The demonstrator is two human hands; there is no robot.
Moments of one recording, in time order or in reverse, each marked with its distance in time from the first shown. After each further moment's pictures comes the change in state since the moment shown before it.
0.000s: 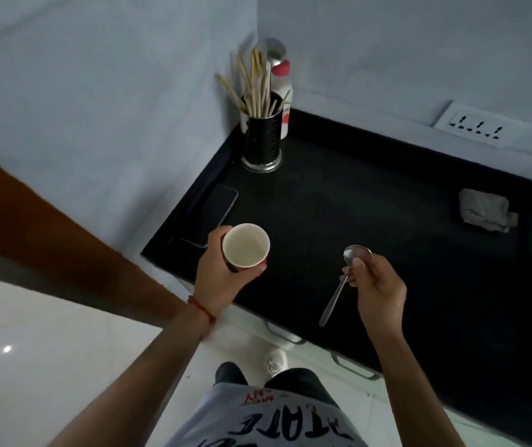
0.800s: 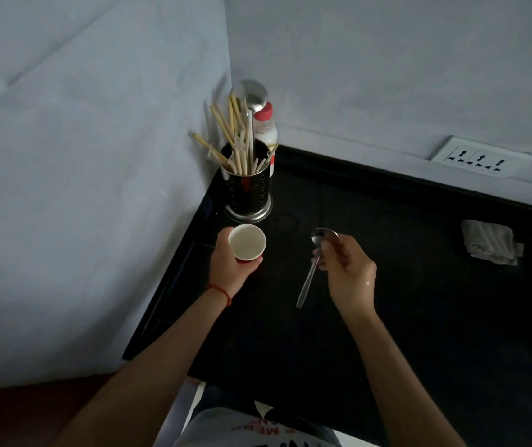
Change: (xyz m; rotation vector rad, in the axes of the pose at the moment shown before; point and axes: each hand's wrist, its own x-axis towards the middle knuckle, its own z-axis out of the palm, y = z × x) left_hand 0.187 -0.035 0.045 0.075 -0.067 -0.019; right_hand 0.125 -0.045 0.093 -0.155 0.001 -0.084
